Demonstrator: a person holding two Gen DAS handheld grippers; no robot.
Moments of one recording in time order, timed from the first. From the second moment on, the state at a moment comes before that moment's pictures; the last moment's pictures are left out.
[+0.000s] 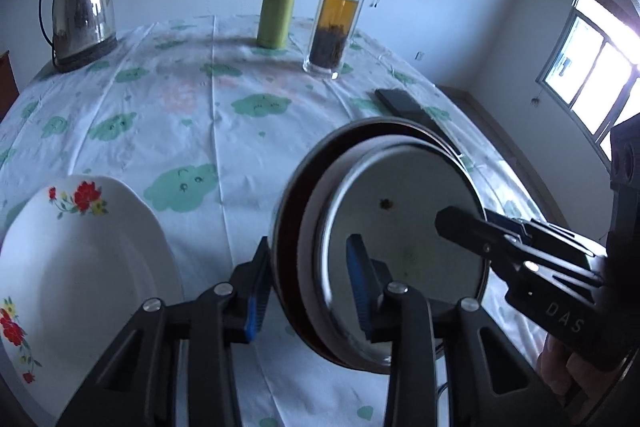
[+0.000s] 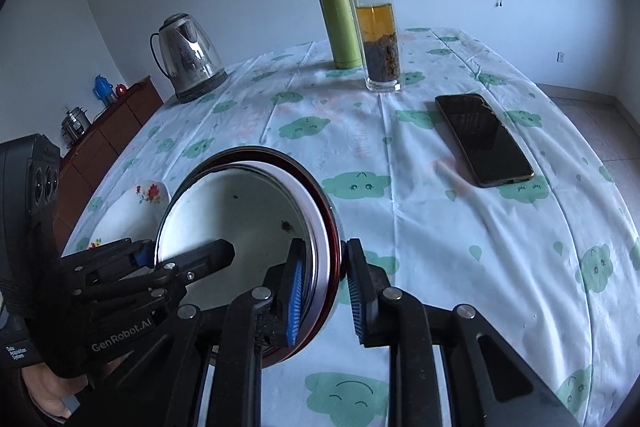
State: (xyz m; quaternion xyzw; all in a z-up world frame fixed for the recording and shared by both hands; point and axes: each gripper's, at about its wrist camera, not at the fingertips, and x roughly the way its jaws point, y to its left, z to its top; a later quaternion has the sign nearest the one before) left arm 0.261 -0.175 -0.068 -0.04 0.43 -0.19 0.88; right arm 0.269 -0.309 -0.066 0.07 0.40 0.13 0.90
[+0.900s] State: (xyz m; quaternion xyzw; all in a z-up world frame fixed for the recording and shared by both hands) left arm 0.245 -0.049 -0.041 -0.12 0.42 -0.14 0.89; right arm 0.260 -0.201 -0.032 0.01 0.41 0.25 0.88
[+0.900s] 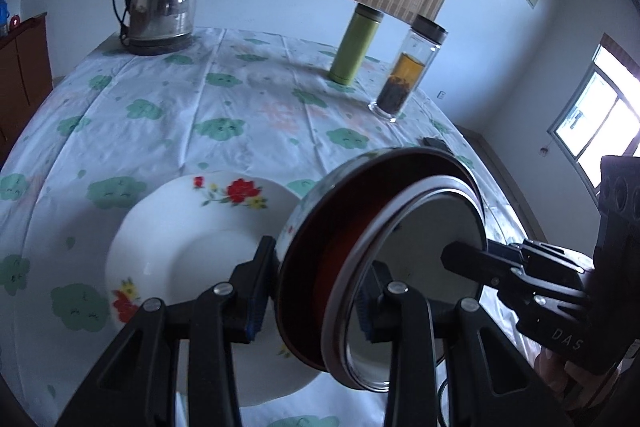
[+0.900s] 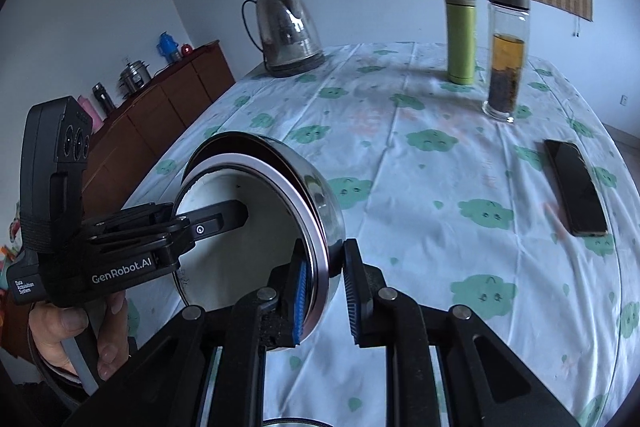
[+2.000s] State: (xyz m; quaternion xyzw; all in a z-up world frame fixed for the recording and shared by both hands) left arm 0.245 0.015 -0.074 -0.15 0.46 -0.12 0.87; right arm 0.283 -0.123 -0.048 -0.05 0.46 0.29 0.84
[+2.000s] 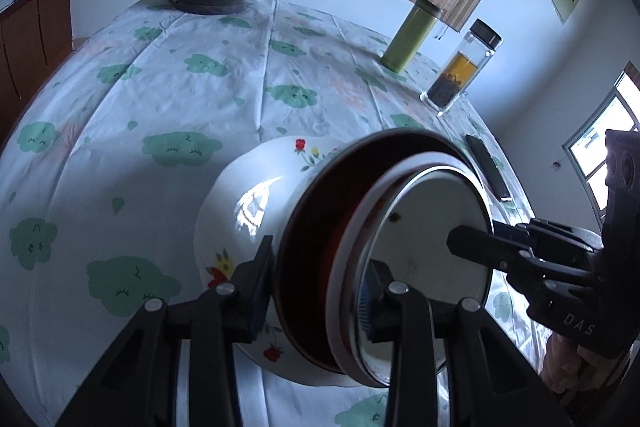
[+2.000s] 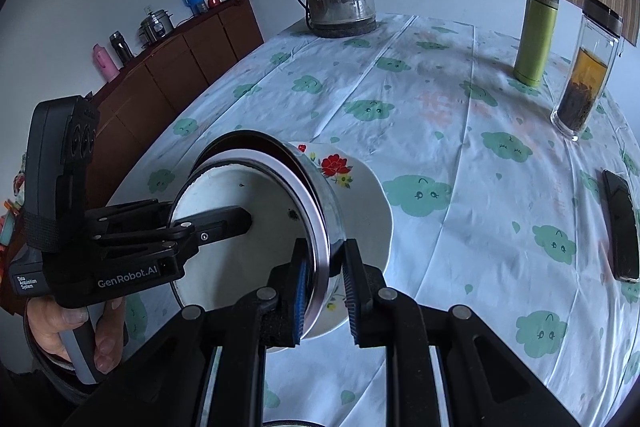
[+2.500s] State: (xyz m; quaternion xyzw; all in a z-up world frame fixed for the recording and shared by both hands) left arm 0.257 0.018 -0.080 -0.17 0.43 -0.12 0.88; right arm 0.294 -0.128 -0.056 -0.01 0.44 0.29 0.85
